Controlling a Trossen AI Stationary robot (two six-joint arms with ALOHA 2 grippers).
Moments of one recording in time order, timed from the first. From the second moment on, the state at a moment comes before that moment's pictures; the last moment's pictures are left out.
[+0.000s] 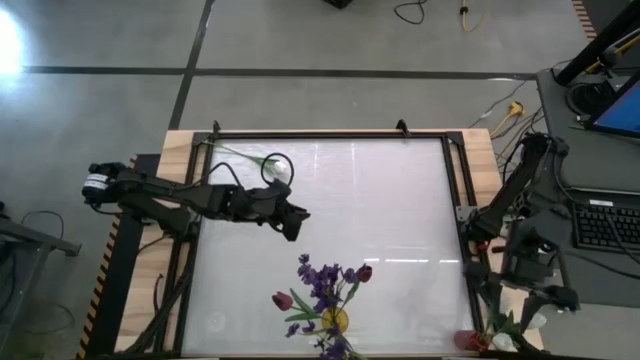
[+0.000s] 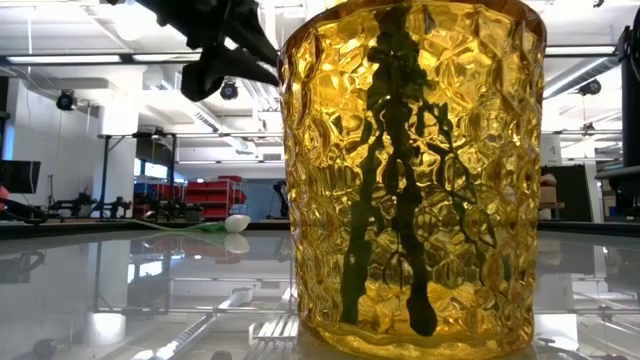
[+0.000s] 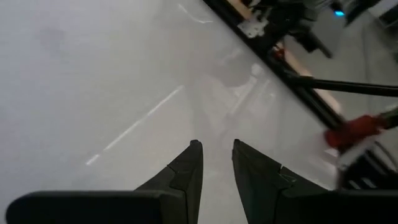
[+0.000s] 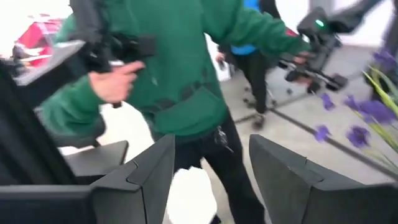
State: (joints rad) left arm -0.11 1.29 0.91 -0.19 -0.26 -0.83; right arm 0.99 0.80 0.93 -0.18 -0.25 0.18
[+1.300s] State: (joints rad) left arm 0.87 1.77 1.19 -0.83 -0.08 0.89; right arm 0.99 1.01 1.25 -0.27 1.00 0.39
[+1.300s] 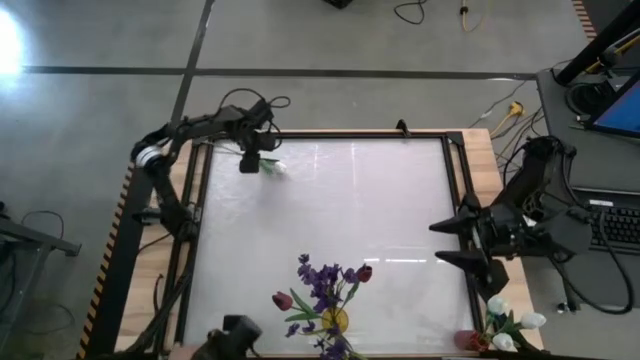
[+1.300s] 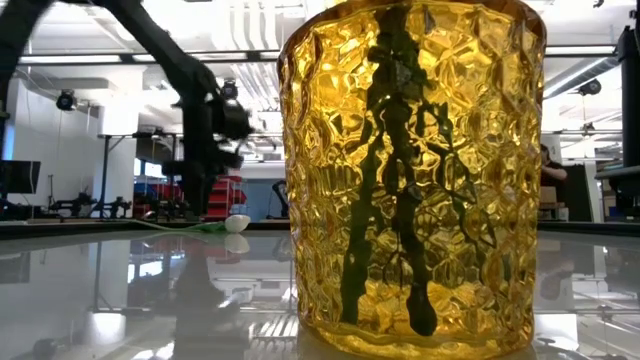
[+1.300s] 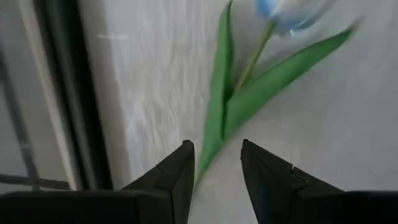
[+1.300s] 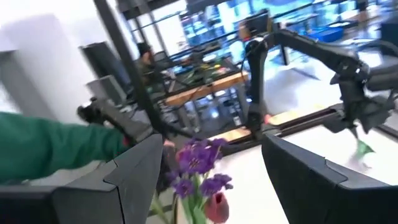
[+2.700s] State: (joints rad) left arm 0.83 1.96 1.30 -0.82 0.01 0.92; right arm 0.95 1.13 1.35 -0.30 1.15 0.39
